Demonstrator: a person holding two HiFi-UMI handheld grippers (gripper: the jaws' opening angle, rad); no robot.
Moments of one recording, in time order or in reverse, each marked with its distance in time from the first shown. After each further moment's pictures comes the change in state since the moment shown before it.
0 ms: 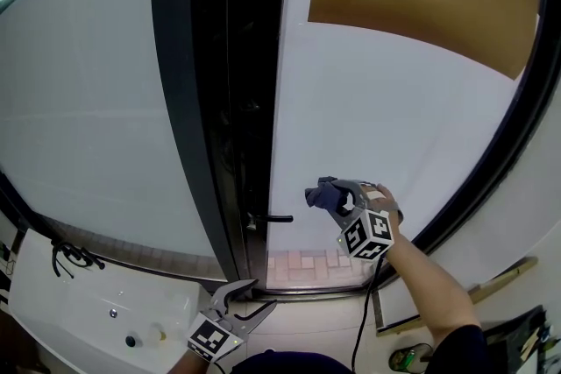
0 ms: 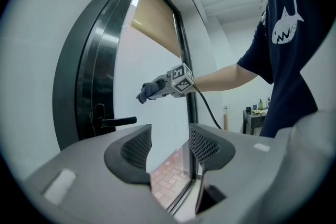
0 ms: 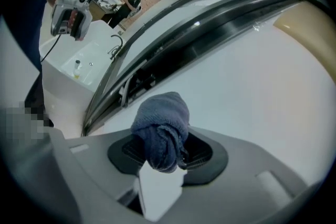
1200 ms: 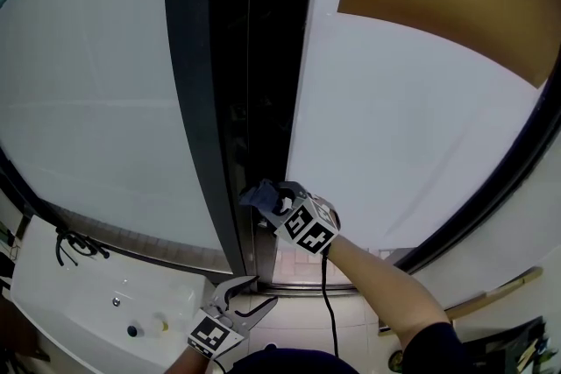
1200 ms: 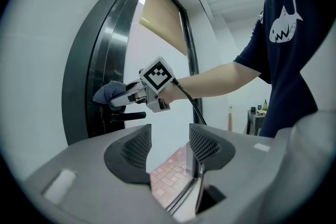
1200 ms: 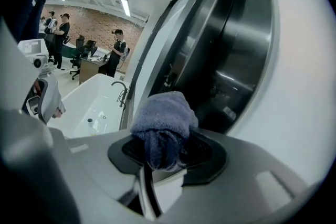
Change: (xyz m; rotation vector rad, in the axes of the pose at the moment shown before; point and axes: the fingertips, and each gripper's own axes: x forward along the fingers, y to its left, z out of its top) left arm -0.005 0.024 -0.015 -0.020 0.023 0.046; right arm 0.097 0.065 0.143 0.395 -0.235 0.295
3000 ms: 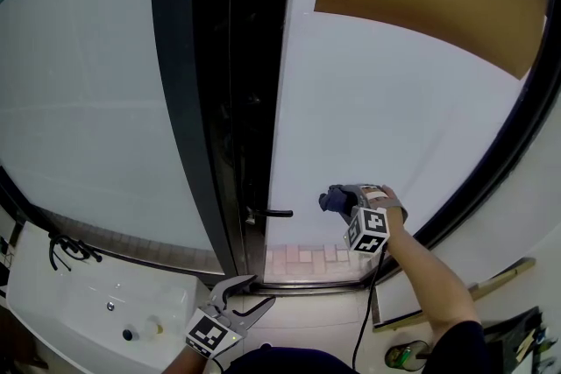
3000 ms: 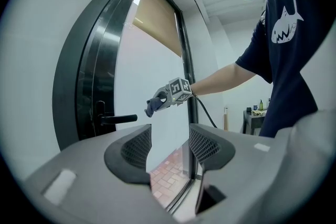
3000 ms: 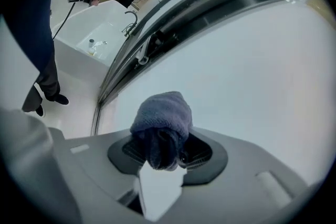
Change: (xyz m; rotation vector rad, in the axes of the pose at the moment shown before) left arm 0.006 -0.022 0.008 0.010 -0.019 -0.043; right arm -0.132 -0.078 -0.183 -0.466 0.504 -0.186
